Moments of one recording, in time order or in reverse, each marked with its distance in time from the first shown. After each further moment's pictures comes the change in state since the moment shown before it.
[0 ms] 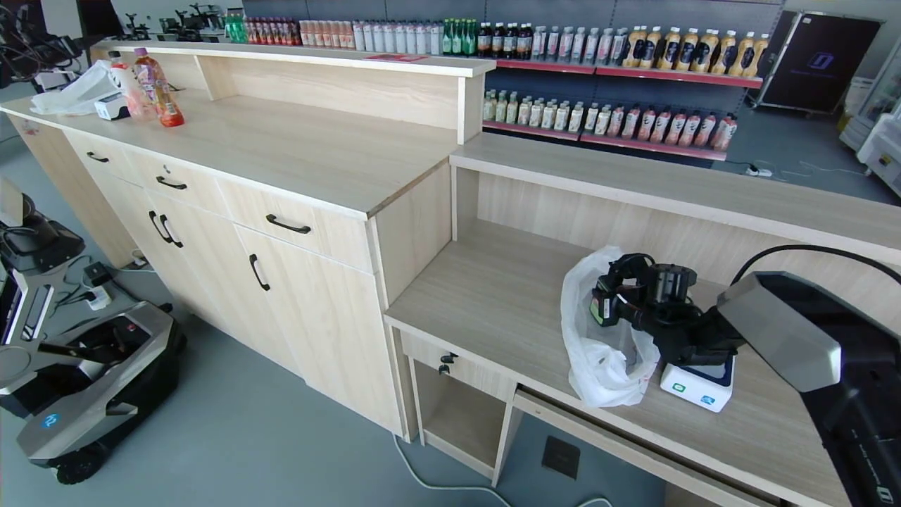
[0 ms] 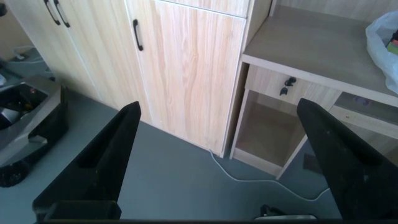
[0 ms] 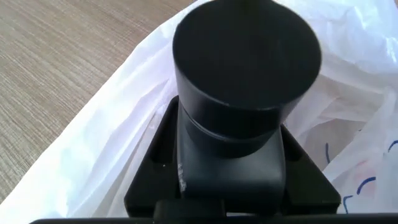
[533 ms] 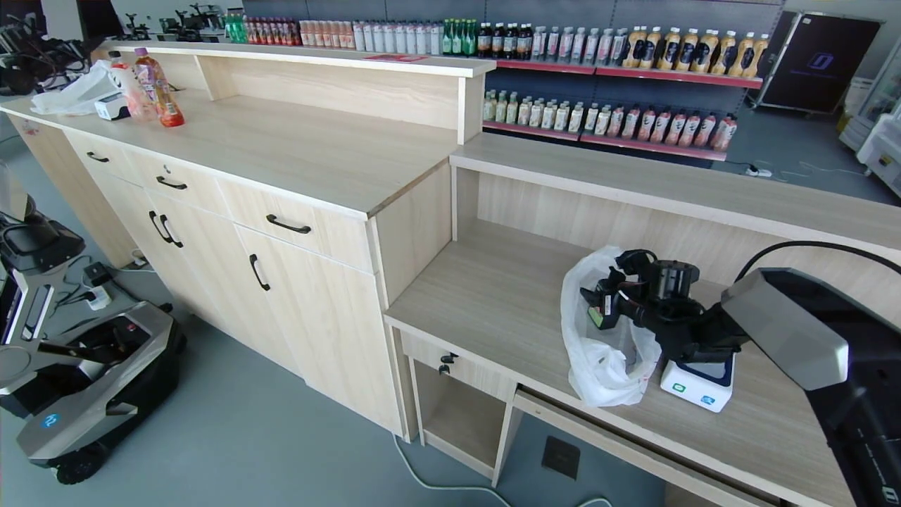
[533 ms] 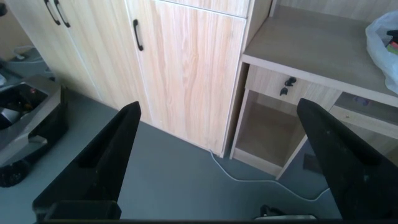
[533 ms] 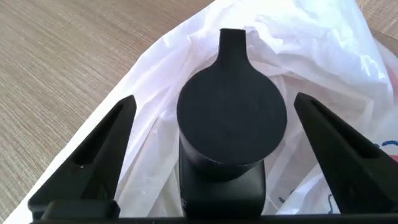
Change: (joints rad) left arm 0.000 0.000 0.000 0.000 0.000 0.000; right arm -0.002 -0.031 0.021 0.002 0.001 0.000
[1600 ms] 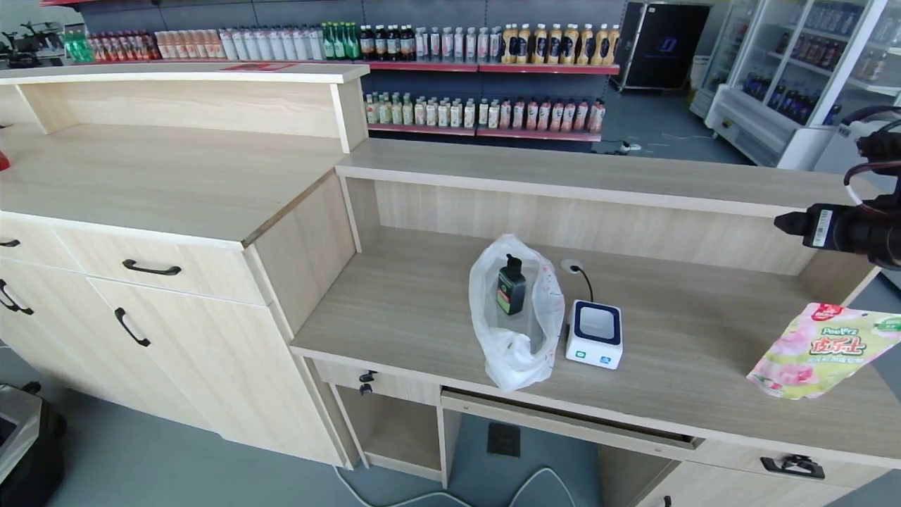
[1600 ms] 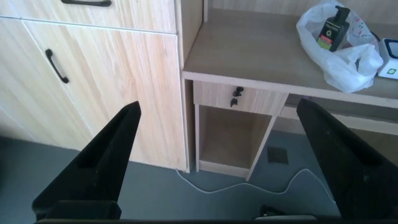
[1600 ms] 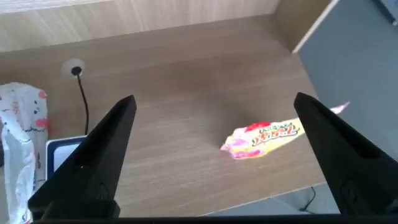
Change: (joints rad) left arm 0.000 0.000 0.000 0.000 0.000 0.000; right arm -0.217 -0.975 0.393 0.659 -0.357 0.148
